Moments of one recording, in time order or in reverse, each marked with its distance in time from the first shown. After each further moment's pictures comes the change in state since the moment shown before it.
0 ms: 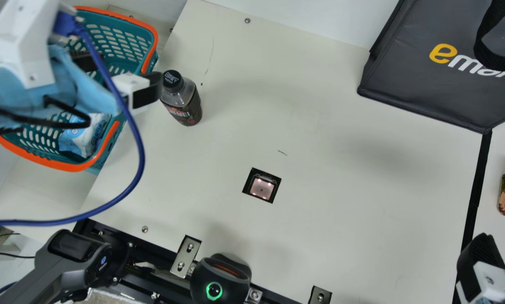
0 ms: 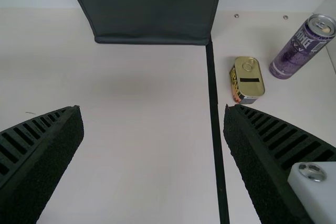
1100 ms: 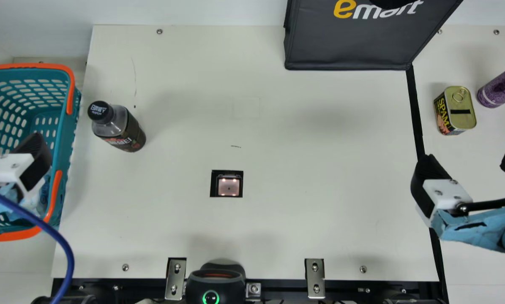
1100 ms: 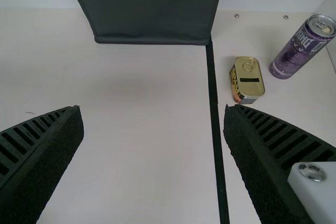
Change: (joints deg) left arm -2.0 -8.2 3.0 10.0 0.2 -4.1; right arm 0.0 0.0 0.0 0.0 0.0 0.0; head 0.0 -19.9
